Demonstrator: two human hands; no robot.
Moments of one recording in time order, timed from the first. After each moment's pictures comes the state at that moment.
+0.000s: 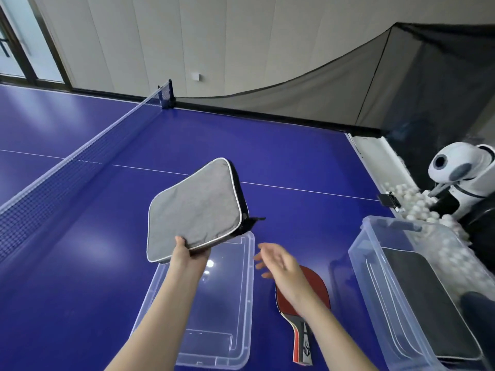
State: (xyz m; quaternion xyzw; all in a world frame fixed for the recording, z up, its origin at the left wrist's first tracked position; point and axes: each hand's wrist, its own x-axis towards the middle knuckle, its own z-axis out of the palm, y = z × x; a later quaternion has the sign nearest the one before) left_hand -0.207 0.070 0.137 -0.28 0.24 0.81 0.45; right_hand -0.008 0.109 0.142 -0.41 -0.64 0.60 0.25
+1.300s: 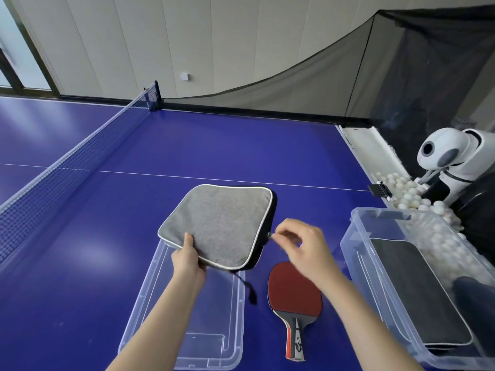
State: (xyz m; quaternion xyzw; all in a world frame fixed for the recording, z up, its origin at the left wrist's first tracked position) left_hand -0.172 0.083 0.123 -0.11 0.55 0.73 0.40; right_hand 0.035 0.153 0.189 -0.32 -0.82 0.32 0.35
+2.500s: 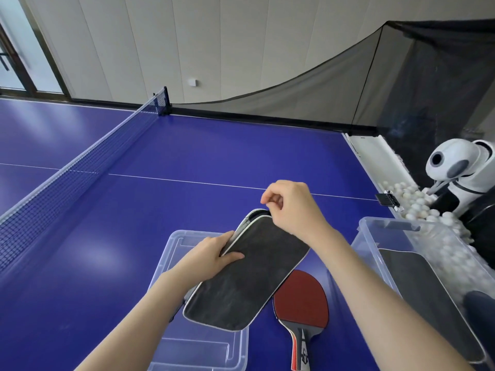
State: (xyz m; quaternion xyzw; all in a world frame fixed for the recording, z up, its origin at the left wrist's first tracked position) left_hand -0.195 0.075 0.156 0.66 0.66 0.26 0.24; right_hand -0.022 0.187 0.257 -0.31 -0.89 0.15 0.28
